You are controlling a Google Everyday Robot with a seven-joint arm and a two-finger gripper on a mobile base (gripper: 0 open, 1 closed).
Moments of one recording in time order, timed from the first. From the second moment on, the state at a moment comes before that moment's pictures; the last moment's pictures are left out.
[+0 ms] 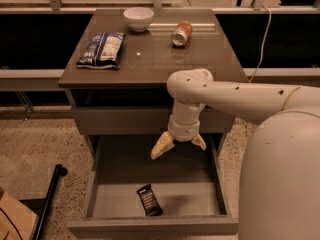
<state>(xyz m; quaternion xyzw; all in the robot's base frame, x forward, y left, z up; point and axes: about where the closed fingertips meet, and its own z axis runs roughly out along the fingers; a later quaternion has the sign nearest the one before) 0.553 -0.081 0.605 0.14 -0.98 -0.05 0.09</state>
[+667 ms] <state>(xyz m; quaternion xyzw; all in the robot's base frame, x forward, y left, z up) 0.553 -0.074 0.595 0.13 -0.99 -0.06 0.09</state>
